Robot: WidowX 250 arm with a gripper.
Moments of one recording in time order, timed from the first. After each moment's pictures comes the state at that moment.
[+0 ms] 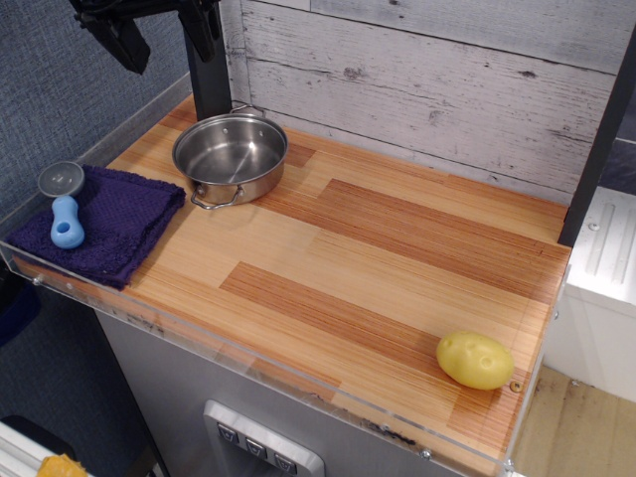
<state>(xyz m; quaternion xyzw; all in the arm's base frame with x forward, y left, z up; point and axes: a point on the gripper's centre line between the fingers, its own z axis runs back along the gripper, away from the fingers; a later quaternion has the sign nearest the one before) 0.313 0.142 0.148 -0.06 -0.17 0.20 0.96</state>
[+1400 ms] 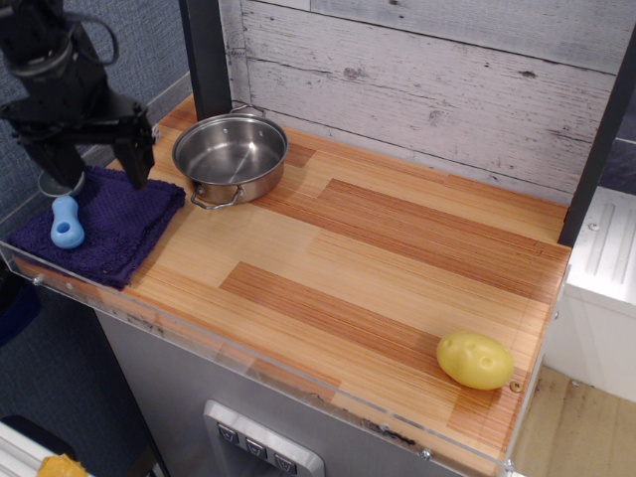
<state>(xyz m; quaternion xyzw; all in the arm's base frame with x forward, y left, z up) 0.247 0.172 0.075 0.02 -0.13 0.19 0.97</state>
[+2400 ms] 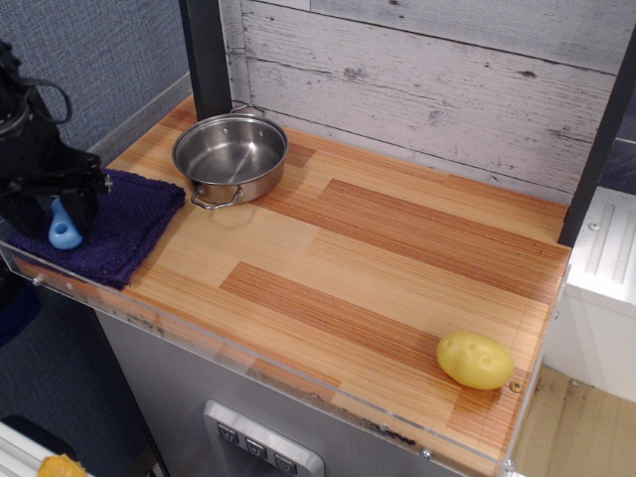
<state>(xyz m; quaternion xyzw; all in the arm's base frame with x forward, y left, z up) 0.222 0.210 0.034 0.03 -0.10 0.25 0.96</state>
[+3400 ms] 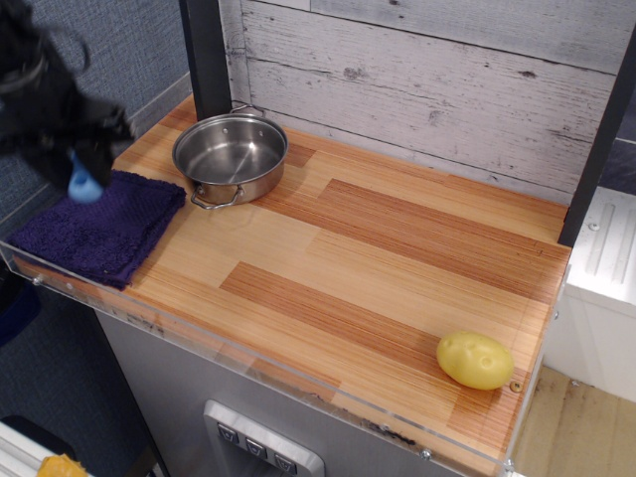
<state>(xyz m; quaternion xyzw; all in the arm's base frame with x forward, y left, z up) 0.247 0.180 0.085 0.01 -0.18 0.27 0.95</state>
